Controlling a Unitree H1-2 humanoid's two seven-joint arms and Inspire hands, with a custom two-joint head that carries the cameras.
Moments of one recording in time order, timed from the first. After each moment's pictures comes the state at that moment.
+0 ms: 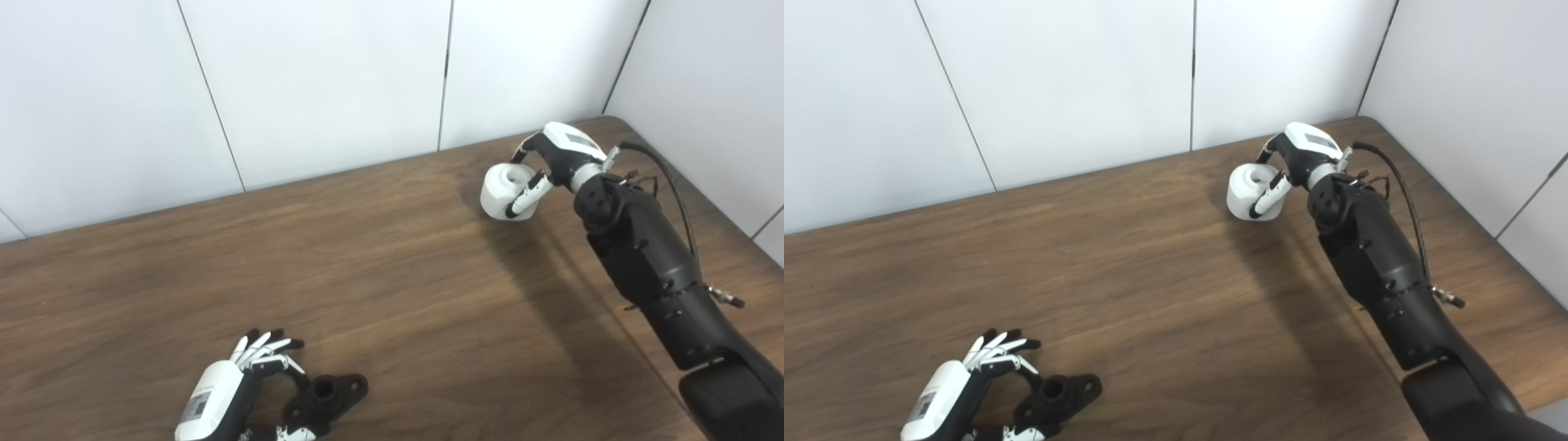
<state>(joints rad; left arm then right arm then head) 0.09 0.28 -0.28 -0.22 0.63 -0.13 -0.17 -0.49 -0.57 0.08 0.11 -0.79 0.46 0.37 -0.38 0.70</state>
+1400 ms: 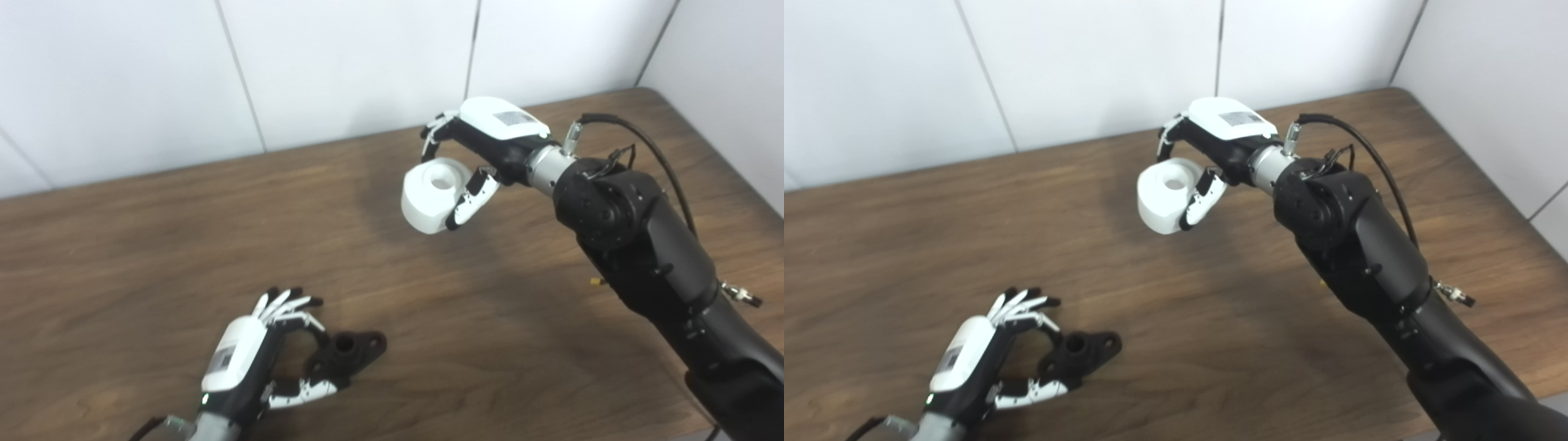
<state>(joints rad) 0.09 0.24 -0.31 -0.23 0.68 -0.09 -0.16 -0.46 -0.51 0.27 -0.53 -0.79 0.46 0.69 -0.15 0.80</state>
